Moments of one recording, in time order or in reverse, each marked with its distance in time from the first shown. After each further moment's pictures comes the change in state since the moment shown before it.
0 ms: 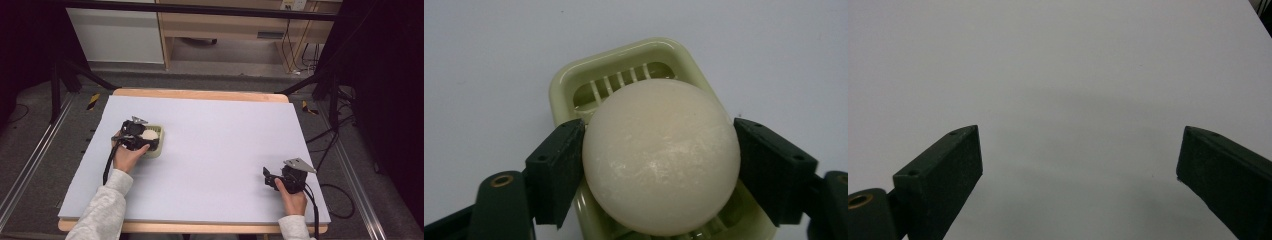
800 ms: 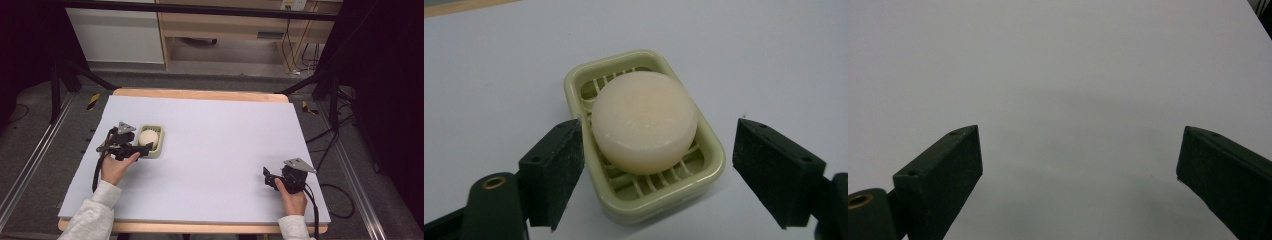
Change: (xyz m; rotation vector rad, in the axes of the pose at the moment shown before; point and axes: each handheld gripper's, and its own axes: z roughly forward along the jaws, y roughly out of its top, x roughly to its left) left arm -0.001 -0.029 -0.047 -0.131 -0.039 0.001; right arm 0.000 0.000 0.000 0.000 -0.003 0.001
